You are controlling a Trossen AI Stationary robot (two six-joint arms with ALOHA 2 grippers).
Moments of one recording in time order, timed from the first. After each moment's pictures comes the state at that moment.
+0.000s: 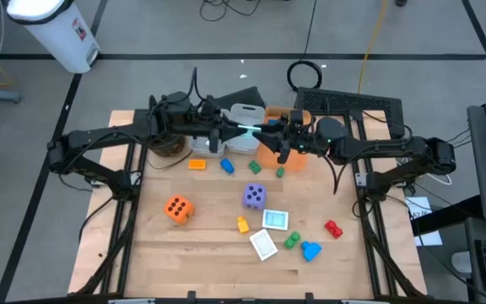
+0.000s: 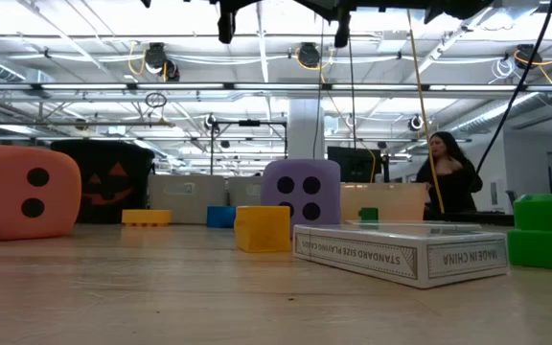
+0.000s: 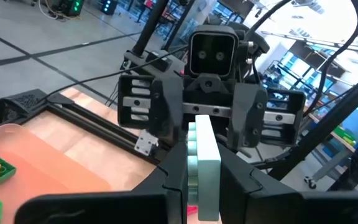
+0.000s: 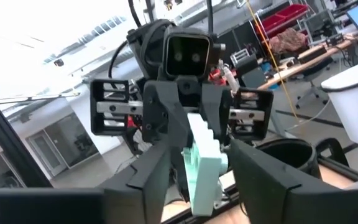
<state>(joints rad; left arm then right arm) 0.31 1.34 1.17 0.13 0.34 -0.50 -0.18 1.31 0.92 0.62 -0.03 0.50</state>
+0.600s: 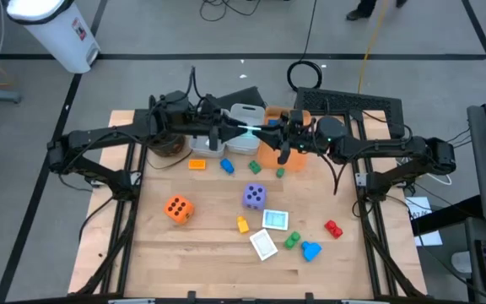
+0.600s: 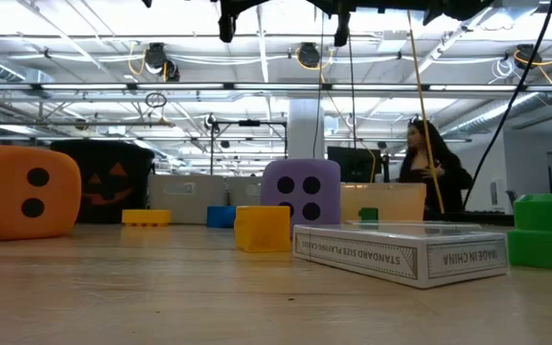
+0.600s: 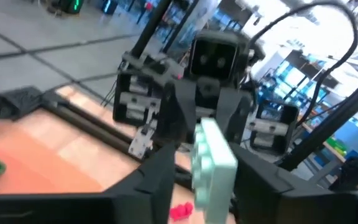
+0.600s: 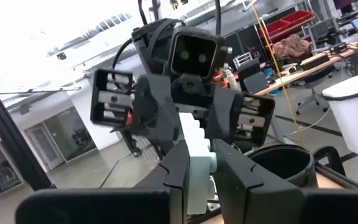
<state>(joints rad) 0.31 1.34 1.17 0.16 0.34 -0.56 -0.18 1.31 0.92 0.63 -0.06 0.45</state>
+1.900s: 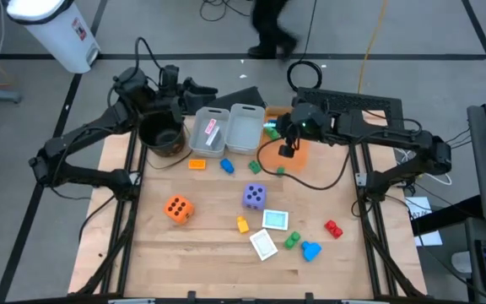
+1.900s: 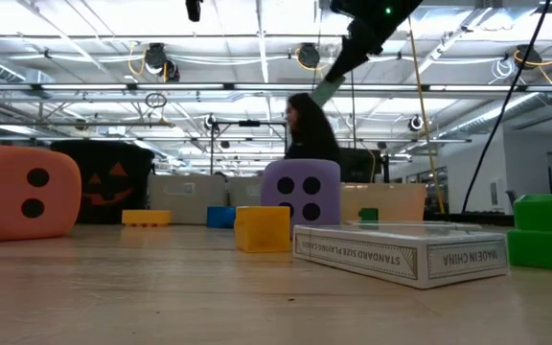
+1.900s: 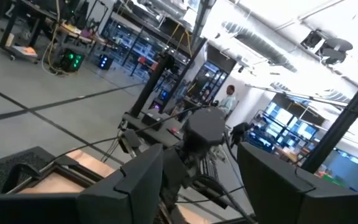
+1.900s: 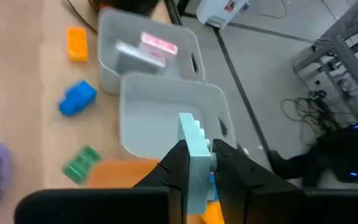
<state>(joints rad) 0.57 1.16 1.17 0.18 0.52 -0.61 -0.28 1.35 1.26 -0.53 0.29 -0.32</state>
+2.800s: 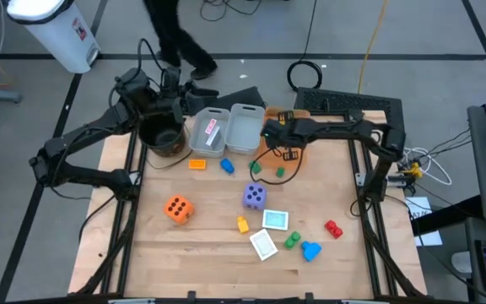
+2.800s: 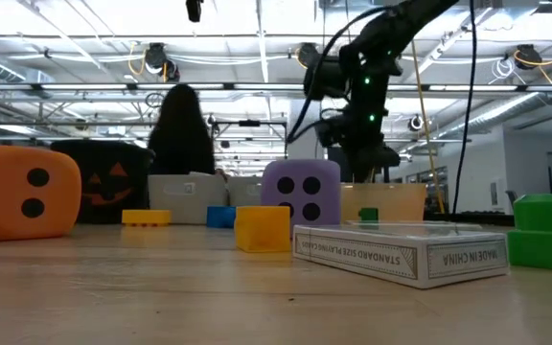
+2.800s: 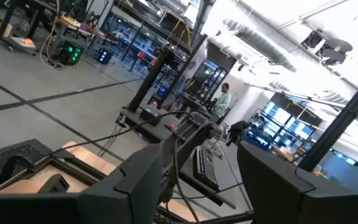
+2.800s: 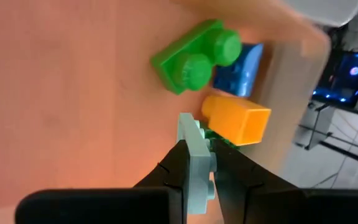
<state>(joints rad) 0.56 1.16 1.17 0.16 0.51 -0.63 -0.38 1.79 1.26 -0.73 0.52 -0.58</state>
